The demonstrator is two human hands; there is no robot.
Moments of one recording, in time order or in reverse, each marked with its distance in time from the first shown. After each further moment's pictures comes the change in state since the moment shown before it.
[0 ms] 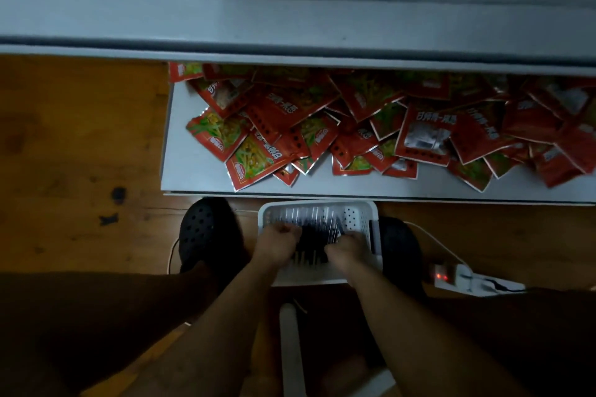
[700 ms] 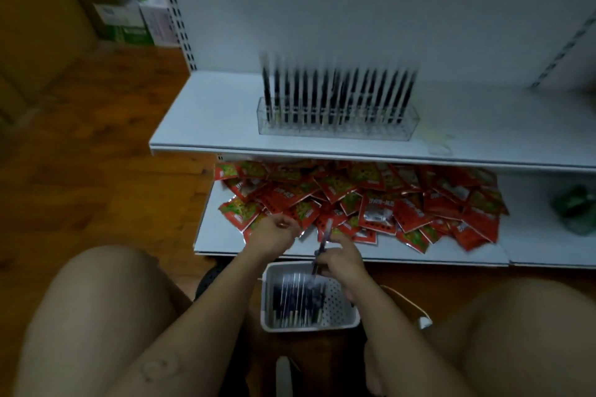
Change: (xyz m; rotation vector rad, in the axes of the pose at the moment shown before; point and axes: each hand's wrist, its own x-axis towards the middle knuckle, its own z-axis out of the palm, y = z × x) left_hand -0.176 0.087 -0.065 0.015 0.113 0.537; right_hand -0.193 -0.027 -0.090 0.626 0.056 -0.522
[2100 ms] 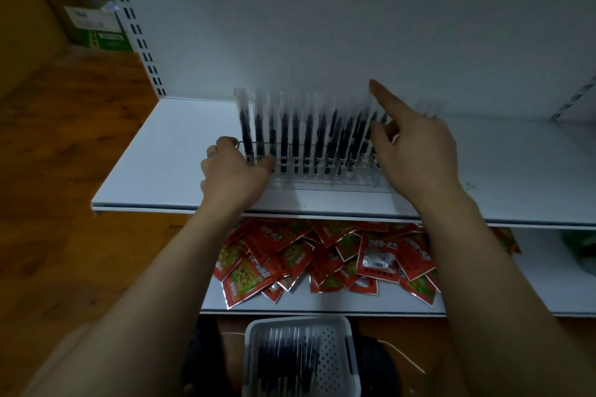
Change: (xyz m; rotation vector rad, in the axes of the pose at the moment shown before) left_hand 0.103 0.137 -0.076 0.197 0.479 0.168; right_hand 0.035 -0.247 -0.086 -0.751 0.561 -0.987
